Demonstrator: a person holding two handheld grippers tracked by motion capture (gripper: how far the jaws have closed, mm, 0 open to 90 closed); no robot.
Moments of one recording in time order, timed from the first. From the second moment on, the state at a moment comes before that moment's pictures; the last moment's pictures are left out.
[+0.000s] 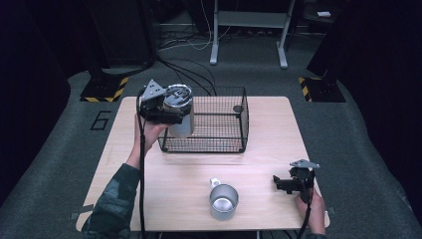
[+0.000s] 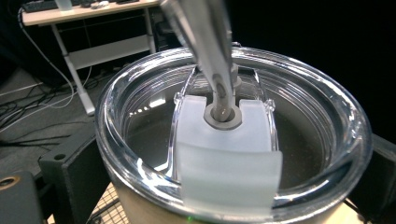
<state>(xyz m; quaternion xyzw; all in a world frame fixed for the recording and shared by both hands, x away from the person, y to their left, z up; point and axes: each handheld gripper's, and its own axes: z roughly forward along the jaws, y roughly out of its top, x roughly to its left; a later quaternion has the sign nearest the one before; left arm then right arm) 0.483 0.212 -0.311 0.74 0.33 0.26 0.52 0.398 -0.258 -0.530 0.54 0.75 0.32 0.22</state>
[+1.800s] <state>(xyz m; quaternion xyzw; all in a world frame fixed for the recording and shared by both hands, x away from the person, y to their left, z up) 0.553 0.188 -0.354 0.75 0.40 0.26 0.46 0.398 -0.258 -0.530 0.54 0.75 0.32 0.22</state>
